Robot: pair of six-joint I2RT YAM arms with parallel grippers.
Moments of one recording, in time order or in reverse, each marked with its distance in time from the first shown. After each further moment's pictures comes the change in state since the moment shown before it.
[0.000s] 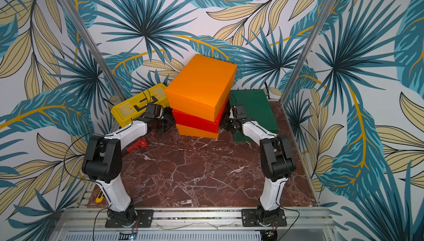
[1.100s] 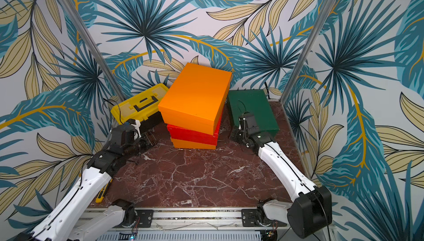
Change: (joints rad) left arm -0.137 -0.937 -0.326 -0.338 -0.181 0.045; right arm 0.042 -0.605 -0.174 -0.428 0.327 -0.114
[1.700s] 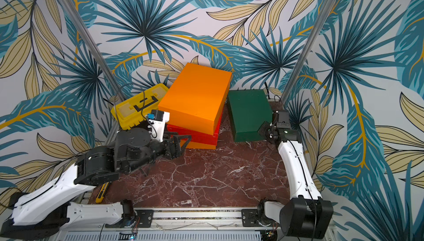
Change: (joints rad) left arm -0.837 0.328 0.650 -0.148 -0.451 0.162; right arm -0.444 0.018 0.076 -0.132 -0.044 -0.093
